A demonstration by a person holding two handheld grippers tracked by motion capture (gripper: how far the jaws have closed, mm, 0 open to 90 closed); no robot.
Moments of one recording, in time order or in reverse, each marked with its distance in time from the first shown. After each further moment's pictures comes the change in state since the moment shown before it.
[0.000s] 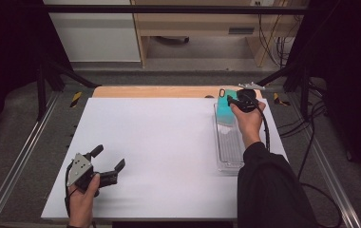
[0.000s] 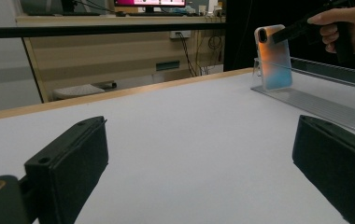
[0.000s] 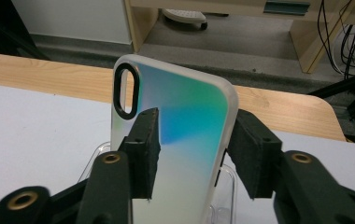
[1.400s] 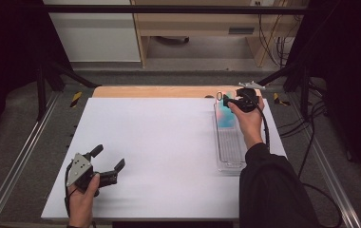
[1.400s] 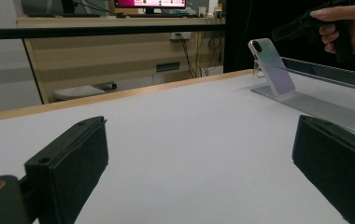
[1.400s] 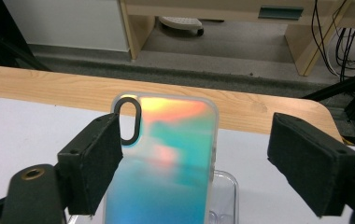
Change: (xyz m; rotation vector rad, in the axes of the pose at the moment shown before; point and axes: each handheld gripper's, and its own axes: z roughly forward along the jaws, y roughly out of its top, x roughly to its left) left arm 0.000 0.001 0.000 -0.005 0.001 0.001; right arm 0.003 0.004 -0.003 -0.023 -0.012 0.024
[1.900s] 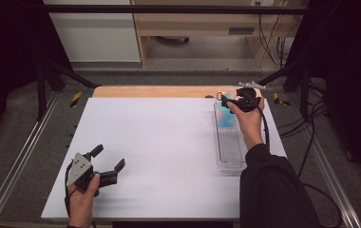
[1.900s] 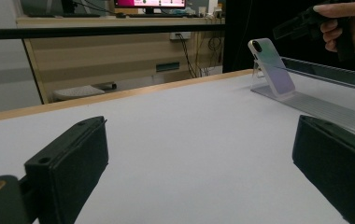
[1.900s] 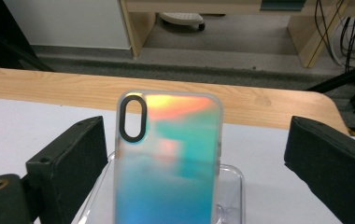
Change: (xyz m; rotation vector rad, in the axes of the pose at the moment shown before) left arm 0.000 0.000 0.000 0.000 0.000 0.000; right arm 0.002 0.002 -0.003 0.020 0.011 0.040
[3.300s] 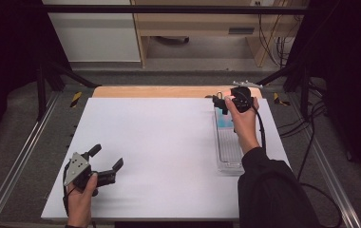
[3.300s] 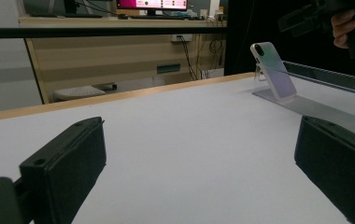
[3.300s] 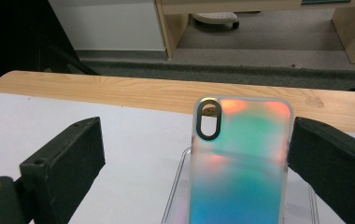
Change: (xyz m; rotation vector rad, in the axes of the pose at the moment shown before) left arm 0.005 0.001 -0.001 -0.011 0.002 -0.019; right arm 0.029 0.009 -0.022 0.004 0.134 0.031
